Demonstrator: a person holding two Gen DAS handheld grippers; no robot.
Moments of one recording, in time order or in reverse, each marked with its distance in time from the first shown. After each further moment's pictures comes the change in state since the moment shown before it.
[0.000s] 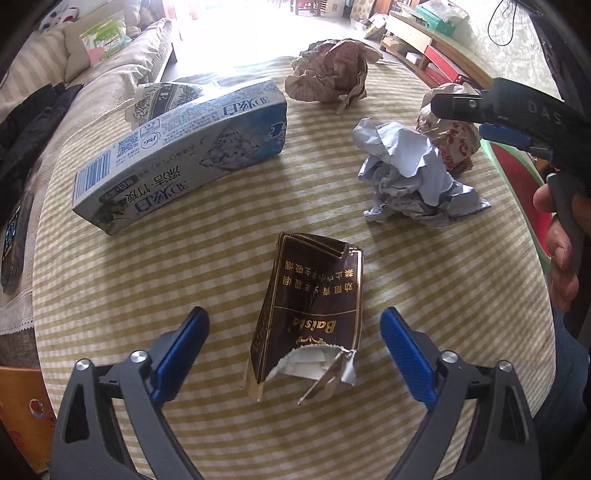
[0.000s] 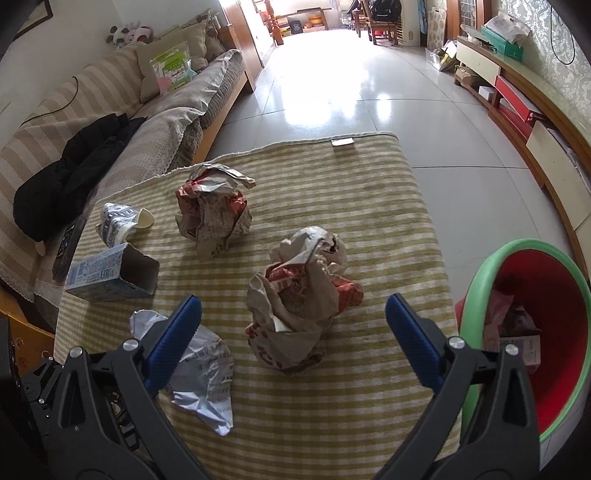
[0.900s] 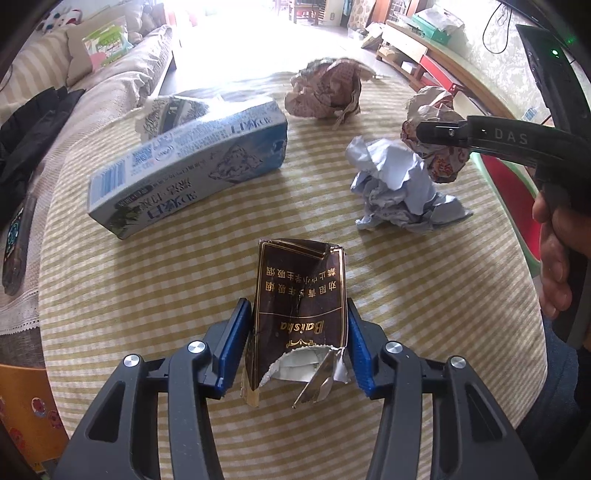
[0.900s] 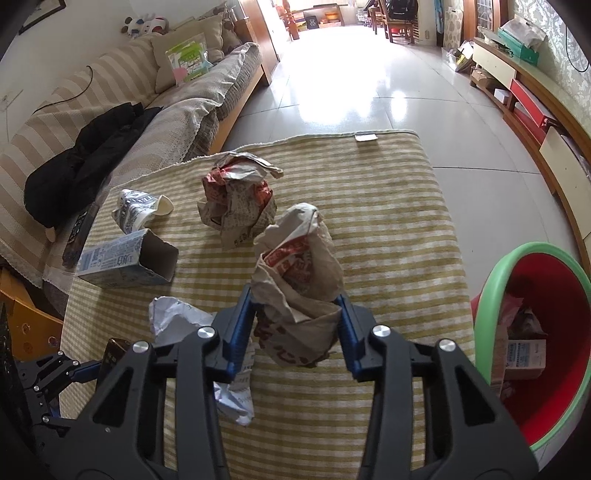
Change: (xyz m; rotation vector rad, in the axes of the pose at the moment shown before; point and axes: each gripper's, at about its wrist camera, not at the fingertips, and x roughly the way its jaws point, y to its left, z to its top) left arm -0.021 0.000 -0.002 -0.006 -0.049 -0.018; right arm -0.011 0.015 -0.002 -0.044 0.015 0.047
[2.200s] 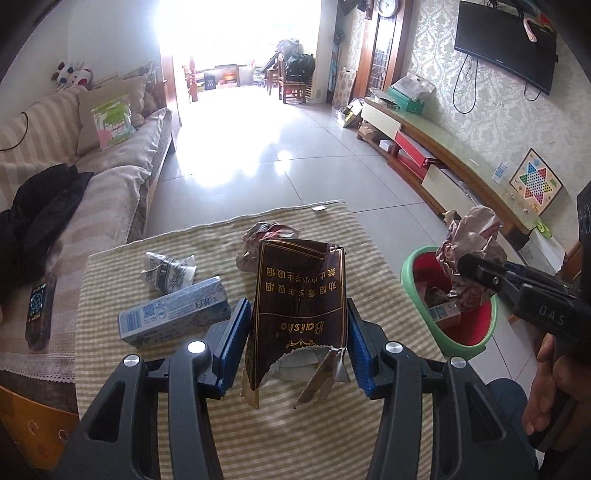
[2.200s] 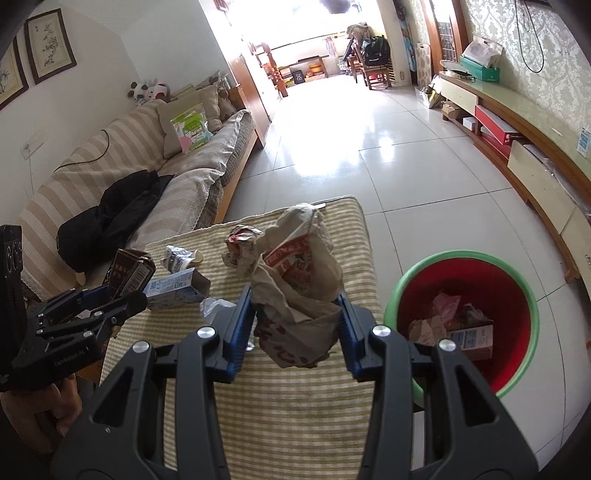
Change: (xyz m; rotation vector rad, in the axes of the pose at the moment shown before) left arm -0.118 -0.075 0.057 0.029 -0.317 -0.019; right arm -0.160 -0.049 -0.030 0.089 -0.229 0.015
